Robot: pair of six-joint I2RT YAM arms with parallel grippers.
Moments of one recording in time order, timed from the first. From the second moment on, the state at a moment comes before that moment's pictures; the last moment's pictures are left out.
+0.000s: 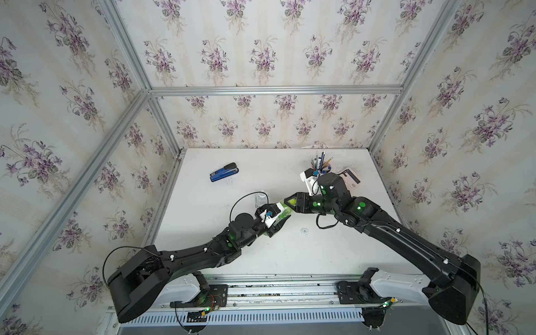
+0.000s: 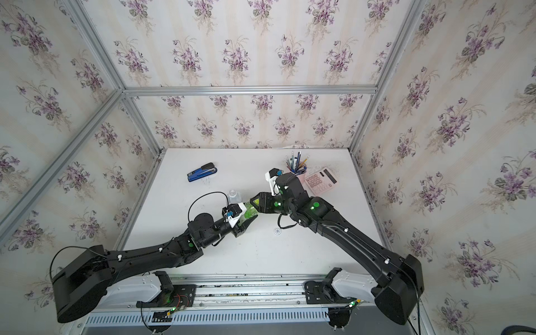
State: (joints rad) left arm -0.88 1.25 0.46 0.71 0.02 0.16; right arm 0.74 1.18 1.03 -0.44 -0.23 0.64
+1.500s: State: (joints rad) left arm -0.70 0.82 0.46 0.26 0.00 -0.04; right arm 0.61 1.48 1.06 0.21 0.03 0.01
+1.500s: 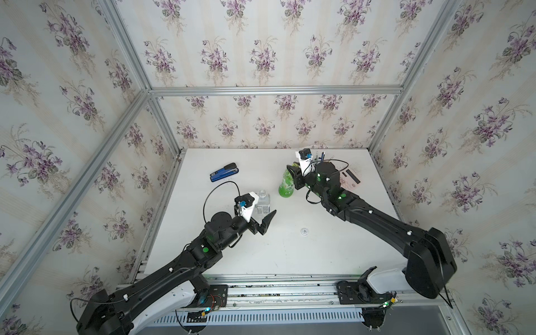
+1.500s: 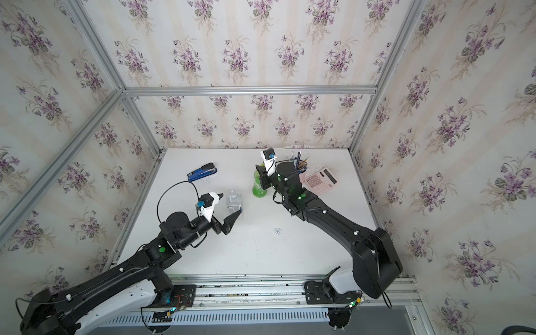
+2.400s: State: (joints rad) left arm -0.55 0.90 0.39 0.22 0.05 -0.11; right arm 0.56 1.78 1.25 0.18 0.00 -0.03
